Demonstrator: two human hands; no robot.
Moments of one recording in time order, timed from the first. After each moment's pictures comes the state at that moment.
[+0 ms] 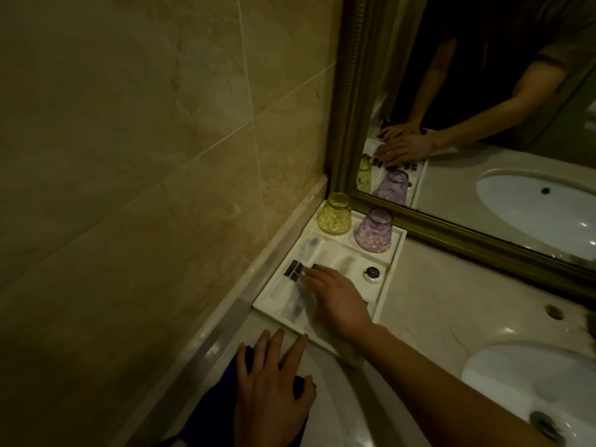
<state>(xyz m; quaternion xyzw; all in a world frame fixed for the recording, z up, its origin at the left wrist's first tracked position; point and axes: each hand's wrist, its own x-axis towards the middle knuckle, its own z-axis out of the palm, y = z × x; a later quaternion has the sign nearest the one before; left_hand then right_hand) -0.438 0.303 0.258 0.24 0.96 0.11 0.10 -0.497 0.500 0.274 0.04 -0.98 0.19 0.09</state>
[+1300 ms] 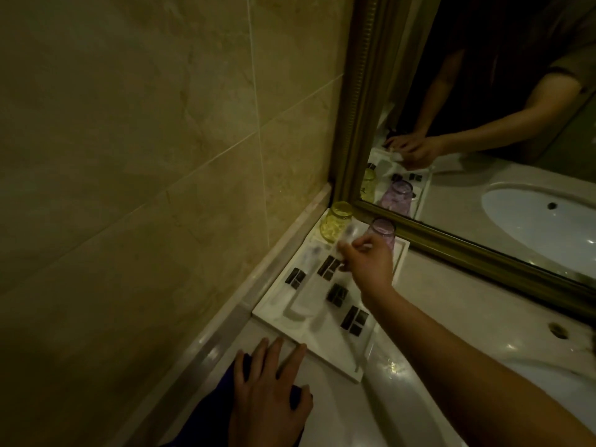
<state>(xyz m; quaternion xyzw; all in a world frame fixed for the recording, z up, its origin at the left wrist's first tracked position) -0.439 0.303 0.257 0.25 0.95 0.13 0.12 -0.534 0.536 0.332 -0.31 -0.69 0.61 0.21</state>
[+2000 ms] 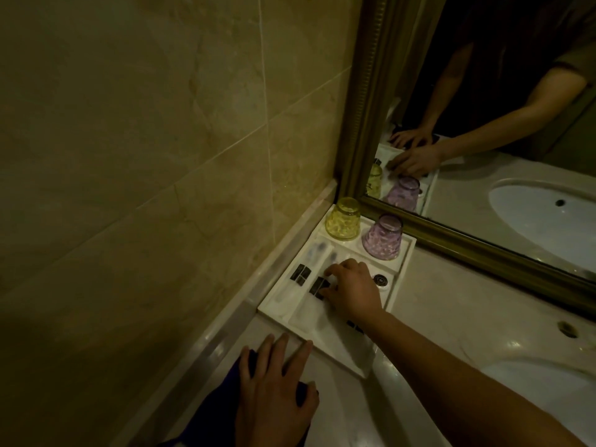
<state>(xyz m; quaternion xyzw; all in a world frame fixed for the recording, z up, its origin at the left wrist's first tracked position) -0.439 0.302 0.255 0.24 0.95 0.14 0.12 -0.523 0.520 0.282 -0.14 -0.97 0.19 0.02</state>
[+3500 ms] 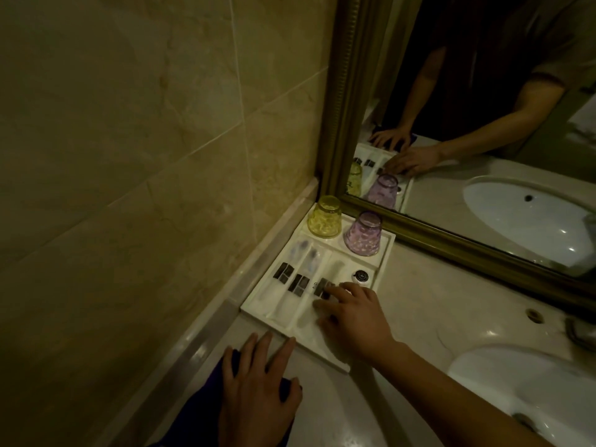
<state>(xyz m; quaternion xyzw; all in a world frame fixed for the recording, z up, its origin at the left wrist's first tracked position) -0.440 0.302 0.252 0.24 0.96 0.13 0.10 -0.454 0.530 0.273 -0.03 -1.00 0.05 0.03</state>
